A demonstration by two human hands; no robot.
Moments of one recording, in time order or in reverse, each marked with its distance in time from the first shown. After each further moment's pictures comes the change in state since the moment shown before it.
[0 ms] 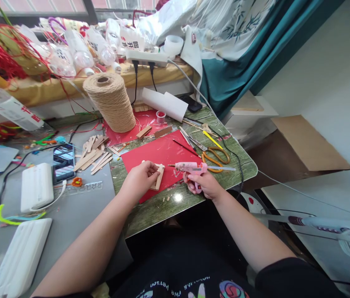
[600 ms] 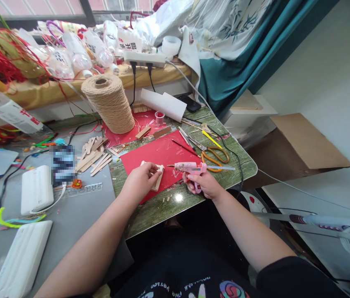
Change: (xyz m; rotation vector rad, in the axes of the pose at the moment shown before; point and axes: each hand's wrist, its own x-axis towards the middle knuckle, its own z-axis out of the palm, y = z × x) left_hand -0.003 0.009 0.000 0.059 0.004 0.037; right_hand 0.000 0.000 0.000 -0.006 -0.009 -0.020
